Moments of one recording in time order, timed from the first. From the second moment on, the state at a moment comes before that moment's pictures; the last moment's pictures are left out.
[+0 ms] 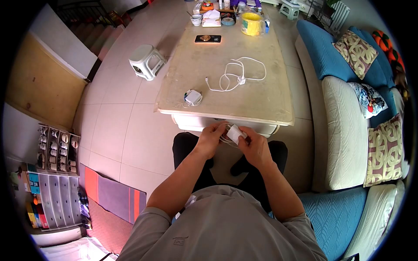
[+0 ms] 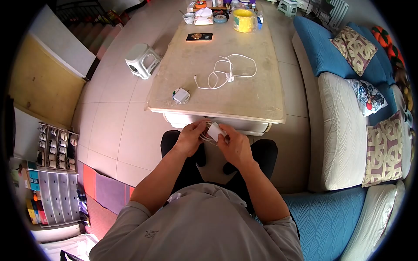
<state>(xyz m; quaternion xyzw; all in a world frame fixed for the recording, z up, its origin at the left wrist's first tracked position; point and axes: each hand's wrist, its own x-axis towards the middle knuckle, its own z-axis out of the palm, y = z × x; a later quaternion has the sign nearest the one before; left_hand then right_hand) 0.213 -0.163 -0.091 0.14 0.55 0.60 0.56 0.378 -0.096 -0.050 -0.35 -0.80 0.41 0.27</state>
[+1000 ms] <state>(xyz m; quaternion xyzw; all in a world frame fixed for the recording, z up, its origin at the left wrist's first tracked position) 0.213 -0.171 -0.076 0.18 0.48 0.62 0.59 0.388 -0.065 -0.029 -0.24 -0.89 0.33 0.20</state>
